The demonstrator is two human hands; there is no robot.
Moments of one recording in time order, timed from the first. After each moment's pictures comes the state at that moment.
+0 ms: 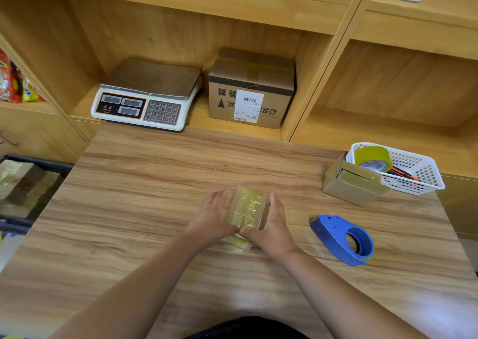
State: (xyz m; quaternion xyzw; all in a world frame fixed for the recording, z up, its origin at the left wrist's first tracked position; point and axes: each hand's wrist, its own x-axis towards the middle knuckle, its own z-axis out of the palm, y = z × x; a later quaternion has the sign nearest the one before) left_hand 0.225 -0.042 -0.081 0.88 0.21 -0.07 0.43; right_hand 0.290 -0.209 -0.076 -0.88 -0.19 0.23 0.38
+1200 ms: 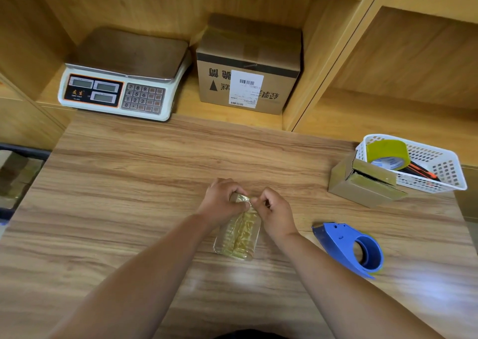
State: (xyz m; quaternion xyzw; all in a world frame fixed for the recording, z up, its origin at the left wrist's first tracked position) left_hand 0.309 -0.032 -0.089 0.84 0.18 -0.04 0.50; right_hand 0.362 -0.185 -0.102 -0.85 -0.16 0.18 0.47
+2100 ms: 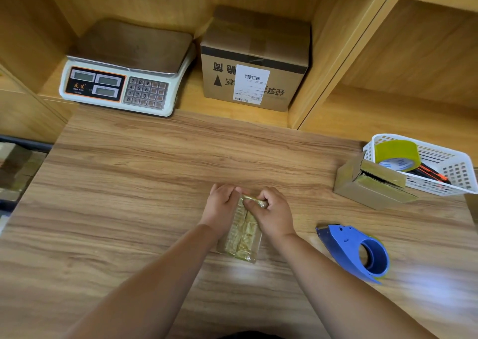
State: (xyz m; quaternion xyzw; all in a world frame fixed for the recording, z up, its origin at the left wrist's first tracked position) left_hand 0.300 -0.046 -0.109 0.78 0.26 0.05 0.57; right_hand 0.361 -0.172 -0.107 -0.87 -0.16 0.16 0.43
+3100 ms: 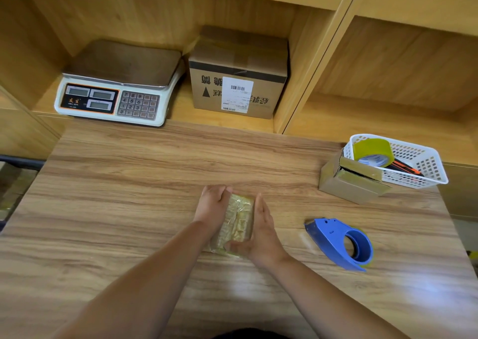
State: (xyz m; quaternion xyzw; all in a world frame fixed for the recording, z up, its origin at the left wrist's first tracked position) left_hand 0.300 -0.049 -0.105 0.80 0.28 0.01 0.53; right_hand 0.310 -0.201 -0.089 -0.87 -0.19 0.31 0.35
